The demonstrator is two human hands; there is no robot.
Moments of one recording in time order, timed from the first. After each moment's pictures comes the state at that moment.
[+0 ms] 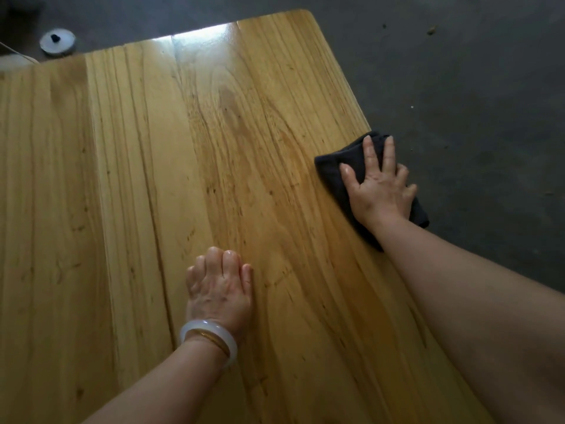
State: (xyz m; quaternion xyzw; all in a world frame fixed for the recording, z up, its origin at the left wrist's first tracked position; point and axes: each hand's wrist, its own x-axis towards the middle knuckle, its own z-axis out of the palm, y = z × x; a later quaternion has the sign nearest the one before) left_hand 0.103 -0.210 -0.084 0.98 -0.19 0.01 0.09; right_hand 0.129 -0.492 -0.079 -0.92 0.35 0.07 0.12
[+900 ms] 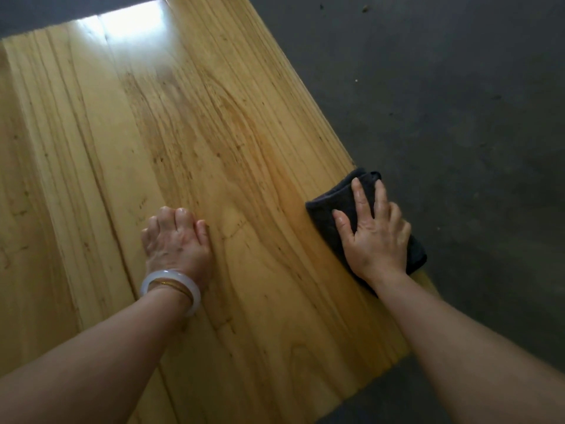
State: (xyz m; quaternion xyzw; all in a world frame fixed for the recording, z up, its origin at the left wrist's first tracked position) left_hand 0.102 -0.214 -0.080 0.98 -0.18 -0.03 0.07; right_hand -0.056 -0.451 -0.076 -0.91 0.40 0.08 0.09
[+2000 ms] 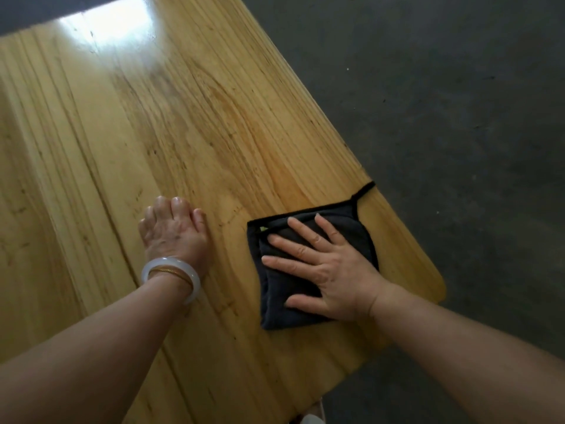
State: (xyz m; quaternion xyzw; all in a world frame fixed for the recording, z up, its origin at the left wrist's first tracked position) left_hand 0.102 -0.213 -0.075 0.98 -0.18 -0.04 0.08; right_hand -0.085 -0.402 -0.072 -0.99 -0.10 0.12 0.08
